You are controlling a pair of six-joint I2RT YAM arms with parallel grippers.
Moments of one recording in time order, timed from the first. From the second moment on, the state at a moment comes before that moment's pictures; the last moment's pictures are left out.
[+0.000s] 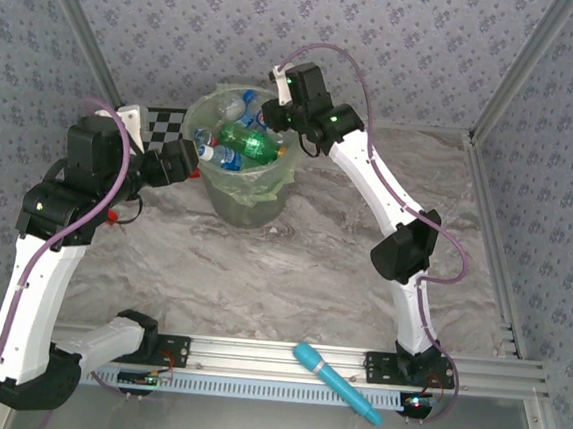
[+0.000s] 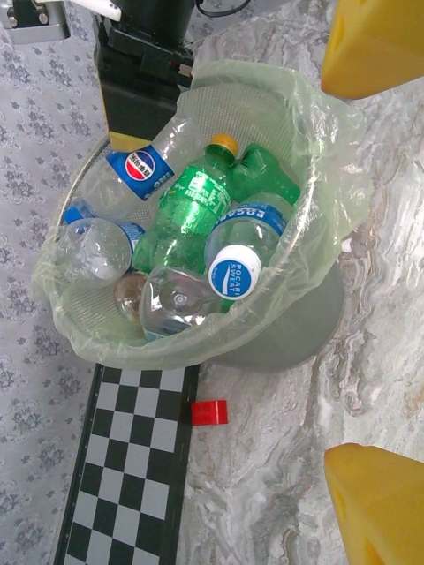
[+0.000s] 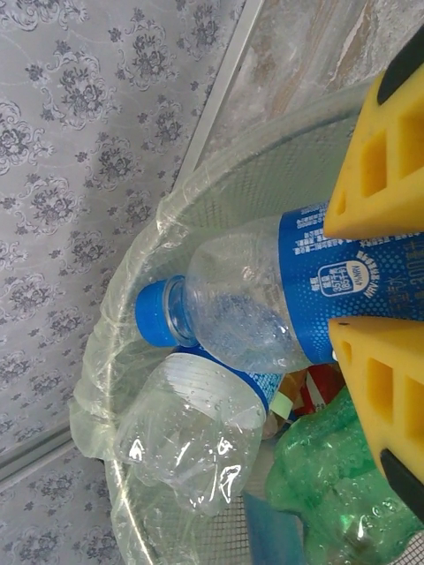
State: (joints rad) left arm -0.33 1.02 1.57 -1.05 -0.05 -0.46; right arm 0.64 2.15 2.39 -0.77 0.01 0.12
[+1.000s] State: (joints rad) left arm -0.23 0.71 0.58 -0.52 -0.54 -0.39; right arm 0.28 1.25 1.21 -0.52 0.11 0.28
